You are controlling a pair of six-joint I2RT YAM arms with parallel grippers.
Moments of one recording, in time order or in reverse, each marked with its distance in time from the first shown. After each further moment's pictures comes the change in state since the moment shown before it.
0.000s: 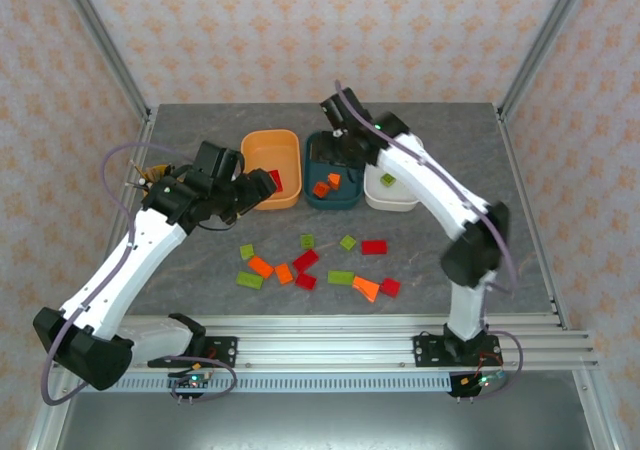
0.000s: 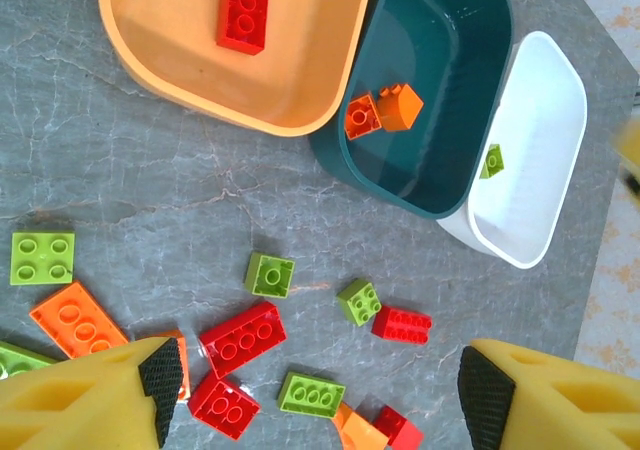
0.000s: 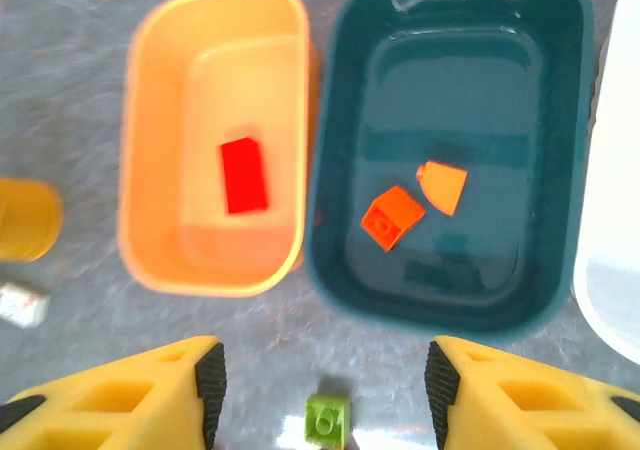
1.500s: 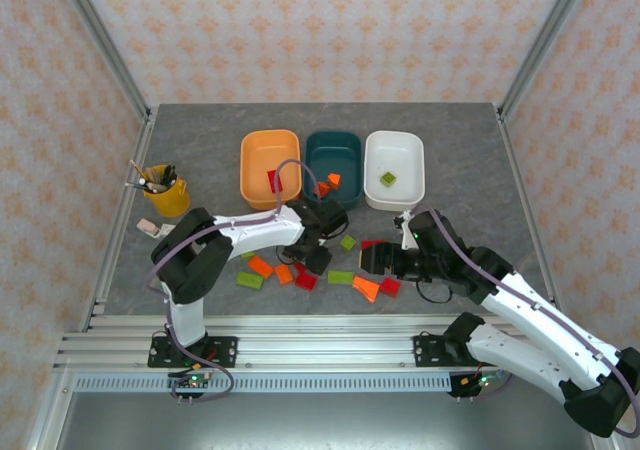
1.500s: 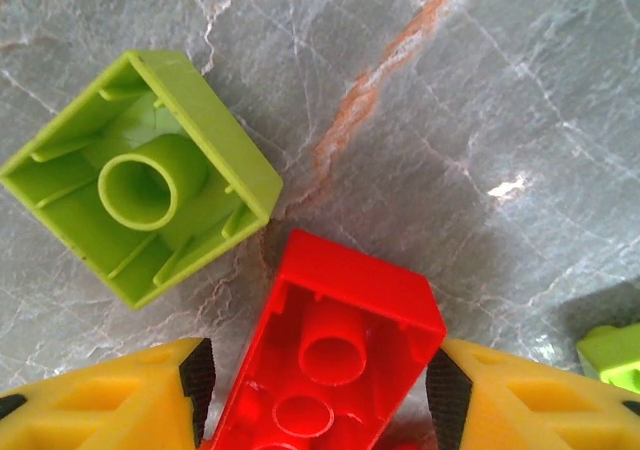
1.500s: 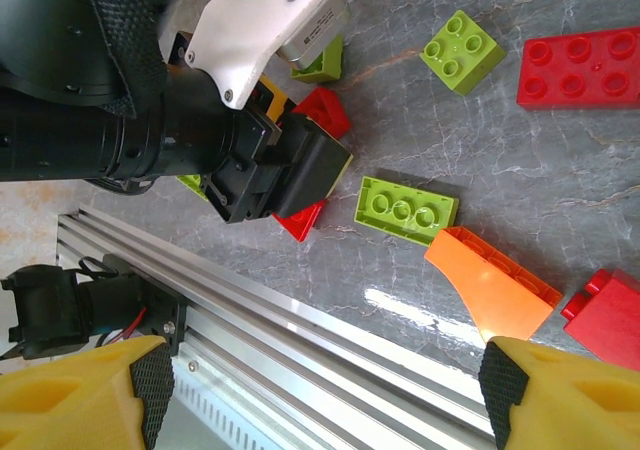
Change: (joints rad) left arm -0.409 0.679 -0.036 0.107 -0.142 0.616; right arm 0.039 -1.005 -1.150 0.237 -0.343 0.186
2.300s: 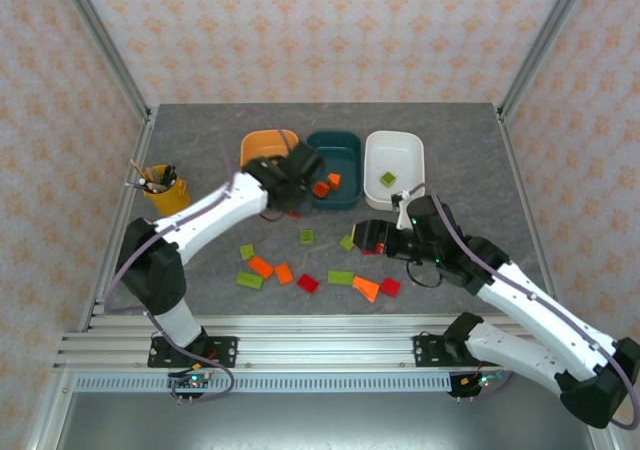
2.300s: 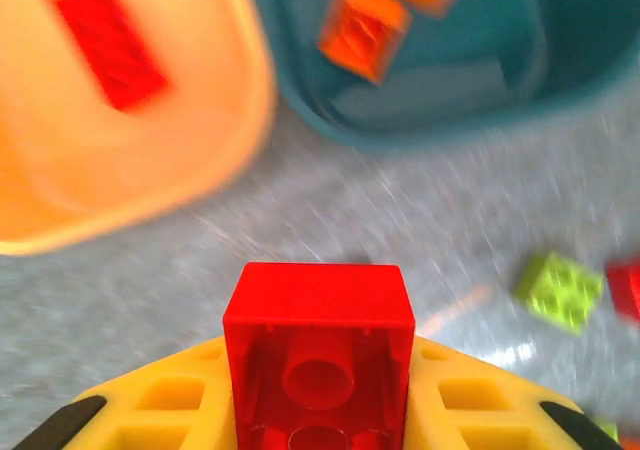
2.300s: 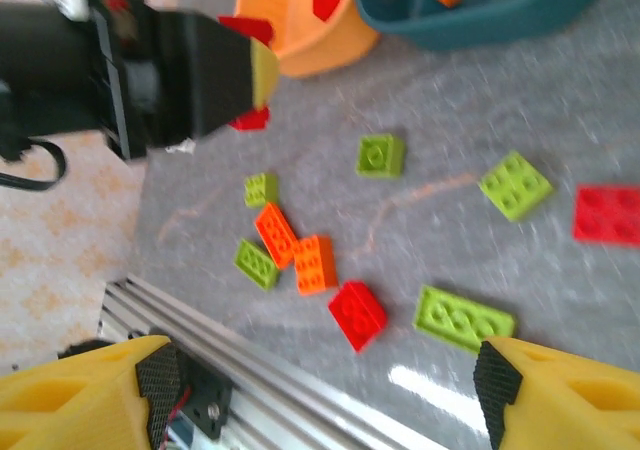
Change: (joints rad) left arm 0.230 -0.180 0.270 -0.096 -0.112 -0.082; right arm 0.000 0.111 0.087 0.208 0.084 0.026
